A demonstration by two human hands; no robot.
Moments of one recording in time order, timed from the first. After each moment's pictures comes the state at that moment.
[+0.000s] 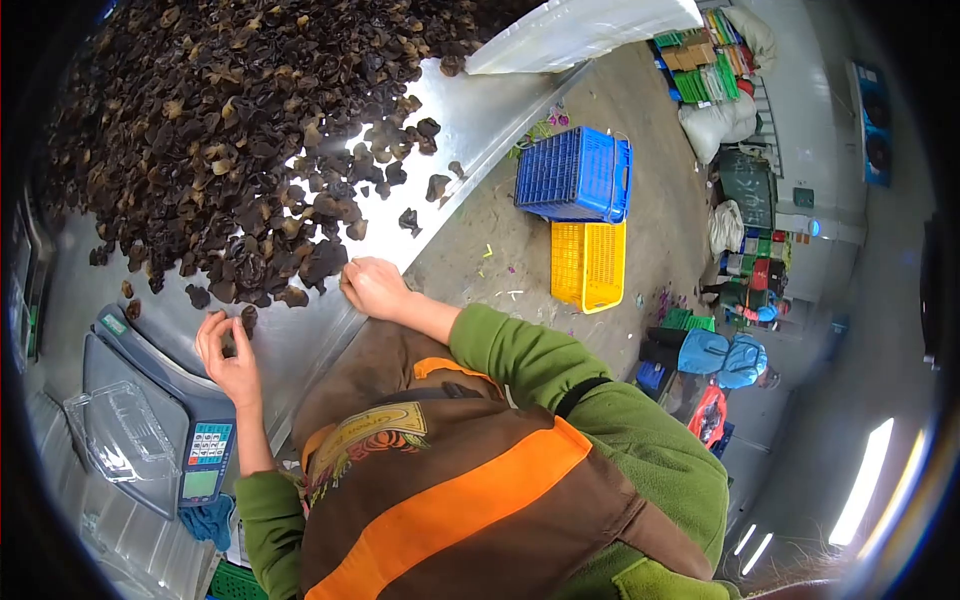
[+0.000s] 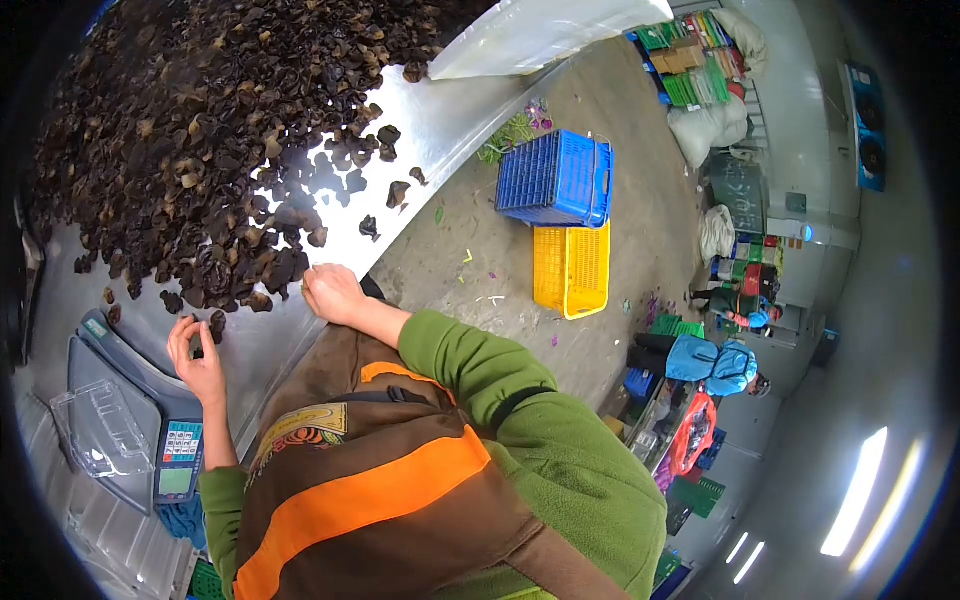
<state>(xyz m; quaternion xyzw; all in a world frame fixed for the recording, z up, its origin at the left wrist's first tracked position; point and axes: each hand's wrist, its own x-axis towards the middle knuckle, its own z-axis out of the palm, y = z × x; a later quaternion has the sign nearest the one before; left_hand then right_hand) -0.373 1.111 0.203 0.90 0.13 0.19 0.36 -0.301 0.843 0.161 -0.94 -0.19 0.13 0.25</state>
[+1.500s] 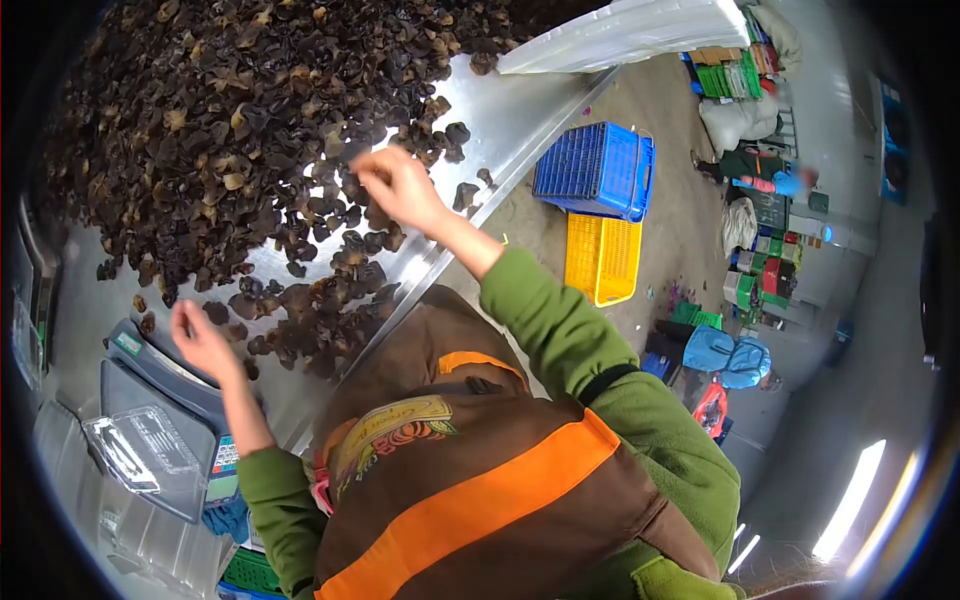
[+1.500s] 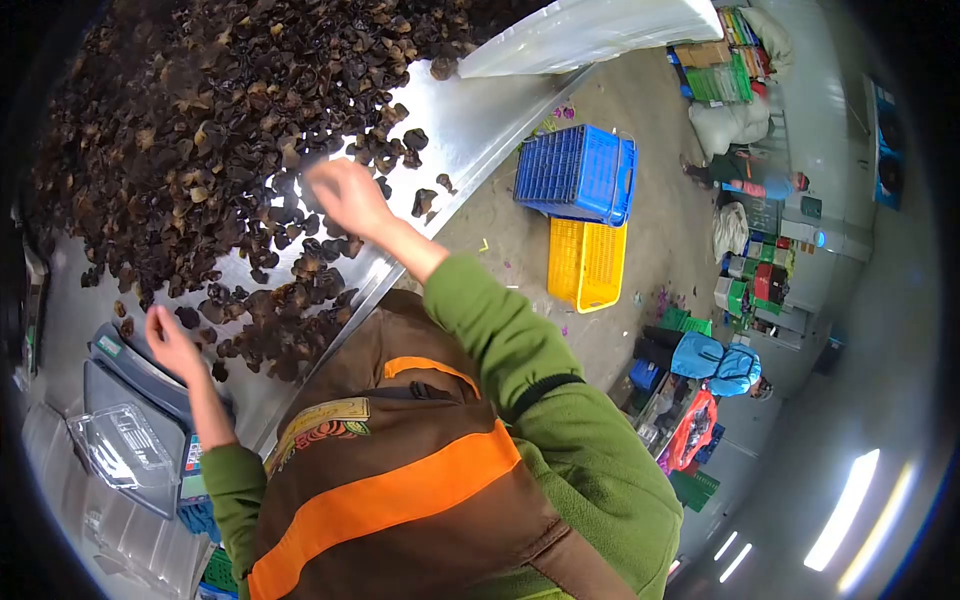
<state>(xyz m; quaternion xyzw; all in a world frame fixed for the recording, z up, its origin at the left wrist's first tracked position) -0.306 1.166 0.155 0.77 0.40 0.22 0.44 -0.138 0.837 0.198 -0.87 -0.17 0.05 0.46</state>
